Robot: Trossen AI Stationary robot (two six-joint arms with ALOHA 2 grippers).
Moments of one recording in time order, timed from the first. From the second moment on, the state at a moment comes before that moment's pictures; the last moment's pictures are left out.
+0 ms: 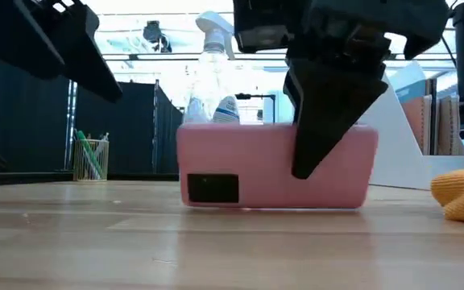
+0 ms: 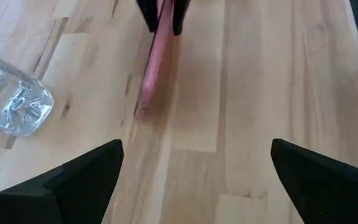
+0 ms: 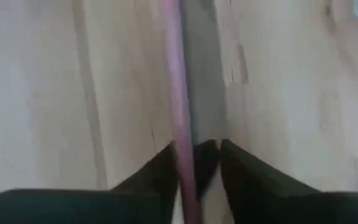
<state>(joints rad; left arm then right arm) -0.76 1.79 1.15 -0.46 -0.61 -0.67 0.46 2.08 1.54 -0.77 0.23 0.56</state>
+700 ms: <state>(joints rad) -0.76 1.79 1.16 -0.47 -0.61 -0.72 0.55 1.96 1.54 -1.02 0.17 0.72</state>
